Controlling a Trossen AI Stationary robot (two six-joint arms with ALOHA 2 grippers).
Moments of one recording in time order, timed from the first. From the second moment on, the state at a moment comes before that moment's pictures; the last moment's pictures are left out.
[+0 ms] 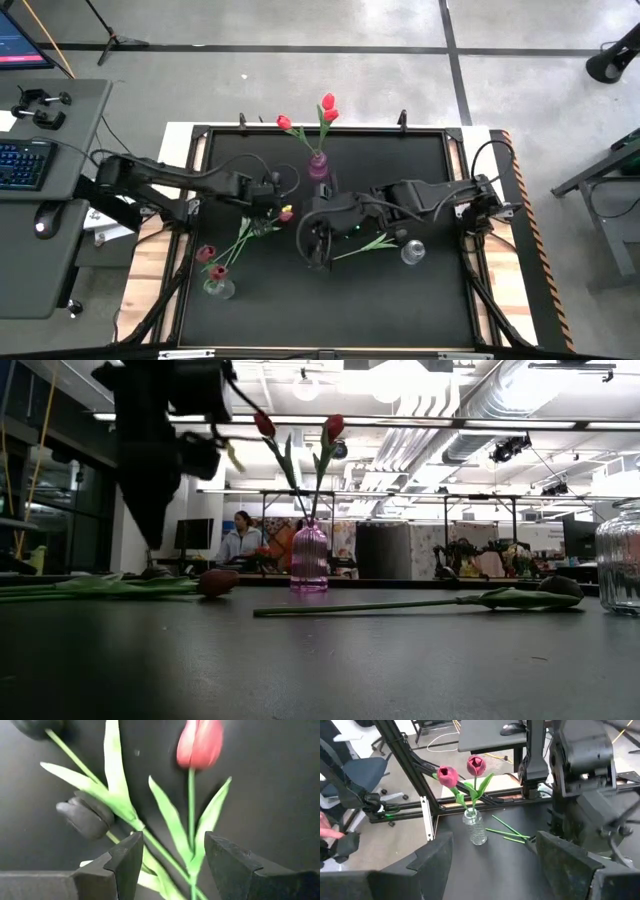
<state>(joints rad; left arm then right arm) 0.03 1.42 0.88 -0.88 -0.09 -0.45 0.30 1.95 2.27 -0.81 0.19 0.29</state>
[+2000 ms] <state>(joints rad) -0.06 1.51 0.84 -0.80 -0.13 -0.32 0.31 1.95 2.27 -0.86 0.29 0.29</state>
